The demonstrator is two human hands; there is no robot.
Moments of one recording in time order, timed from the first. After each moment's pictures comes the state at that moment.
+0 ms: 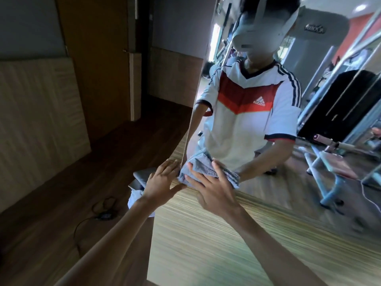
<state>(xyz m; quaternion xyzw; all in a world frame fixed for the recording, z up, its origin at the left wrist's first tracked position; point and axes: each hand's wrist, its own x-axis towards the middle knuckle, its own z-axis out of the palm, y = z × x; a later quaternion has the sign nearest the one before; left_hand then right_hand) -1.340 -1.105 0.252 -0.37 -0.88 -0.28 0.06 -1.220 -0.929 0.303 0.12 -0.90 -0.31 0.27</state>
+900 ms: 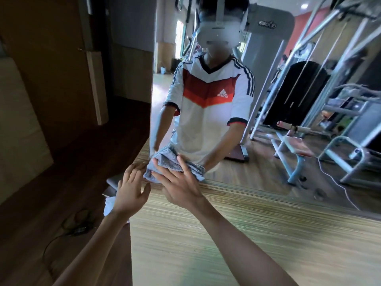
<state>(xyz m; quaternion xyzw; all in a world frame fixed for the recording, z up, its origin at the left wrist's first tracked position) -1.320 -1.098 0.224 -0.35 -0.85 -0.36 0.16 -1.222 -0.936 0.282 0.10 -0.91 -0.25 0.33</state>
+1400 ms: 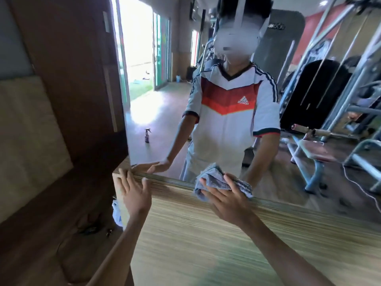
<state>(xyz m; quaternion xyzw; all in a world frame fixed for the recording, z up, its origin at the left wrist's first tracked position) -1.251 -1.018 0.250 -0.04 -0.85 -0.51 0.13 -1.095 -0.778 0.276 0.15 -0.88 -0.28 0.36</state>
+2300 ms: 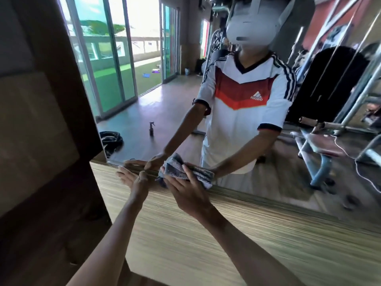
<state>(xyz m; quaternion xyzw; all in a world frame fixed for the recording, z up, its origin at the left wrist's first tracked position) -1.191 -0.940 0.274 0.03 -0.75 -0.66 -0.02 -1.098 -0.794 0.271 0.13 -0.91 -0.21 0.32</state>
